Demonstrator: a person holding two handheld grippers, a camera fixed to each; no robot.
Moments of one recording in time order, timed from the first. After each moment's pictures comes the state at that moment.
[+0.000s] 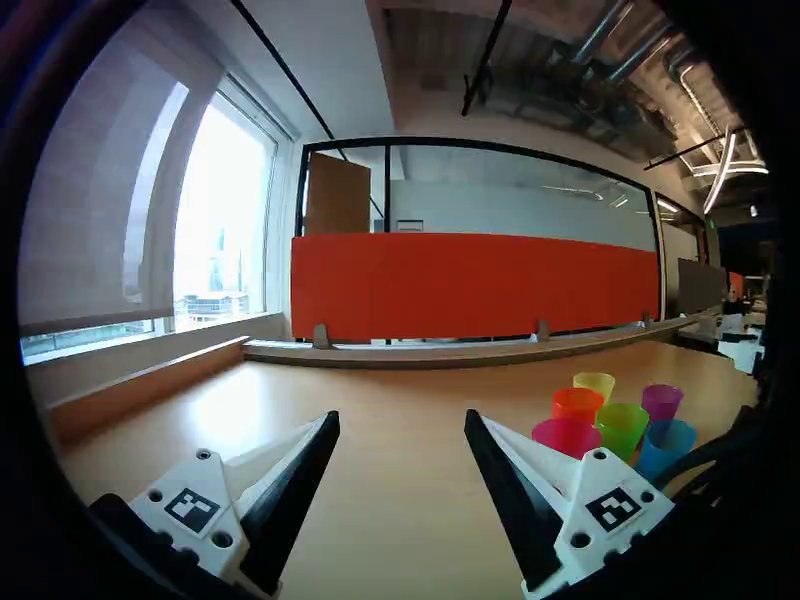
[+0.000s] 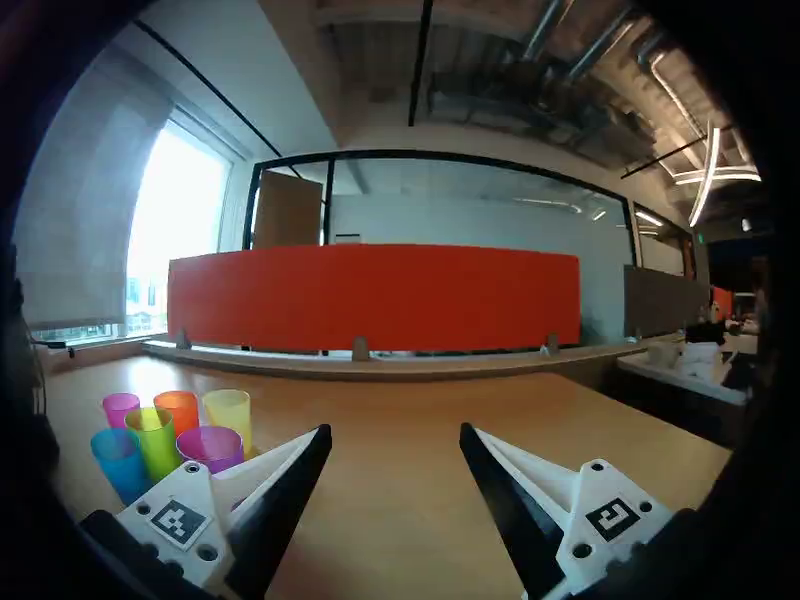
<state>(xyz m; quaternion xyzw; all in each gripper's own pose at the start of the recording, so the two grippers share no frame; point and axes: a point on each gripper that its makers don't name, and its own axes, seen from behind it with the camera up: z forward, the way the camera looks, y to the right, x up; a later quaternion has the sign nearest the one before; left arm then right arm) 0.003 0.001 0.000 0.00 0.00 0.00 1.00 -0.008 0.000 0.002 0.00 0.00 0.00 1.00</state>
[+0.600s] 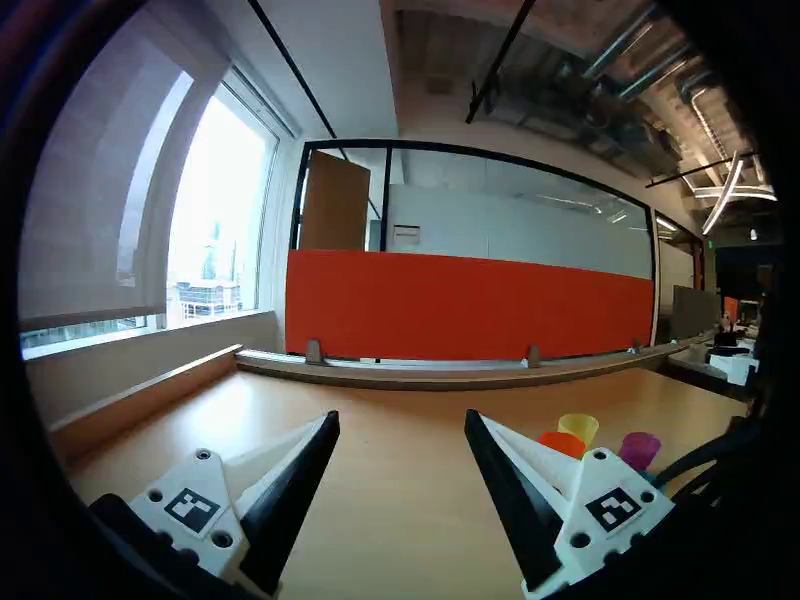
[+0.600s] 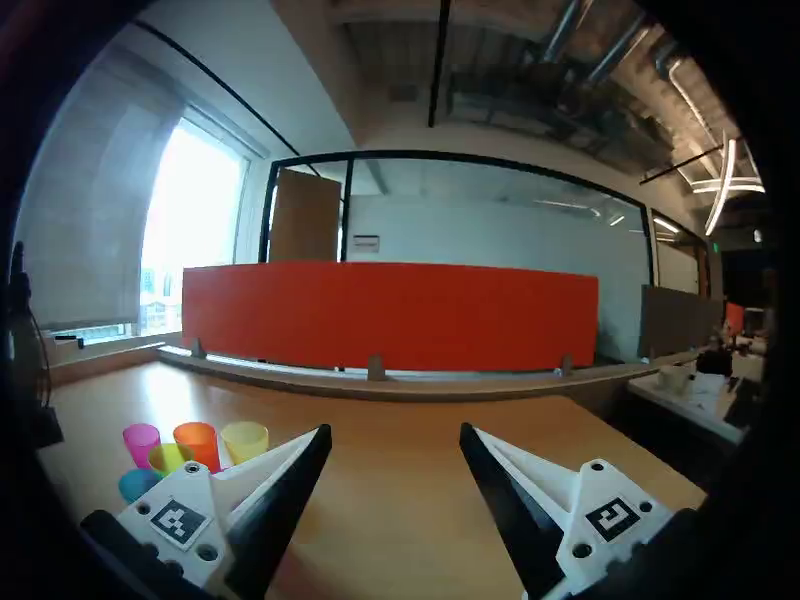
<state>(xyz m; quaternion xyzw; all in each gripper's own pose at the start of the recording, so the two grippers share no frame) 0.073 0.000 0.006 -0.01 -0.01 -0.03 1.00 0.059 -0.007 0.010 0.04 -0.01 -0.01 1.00</state>
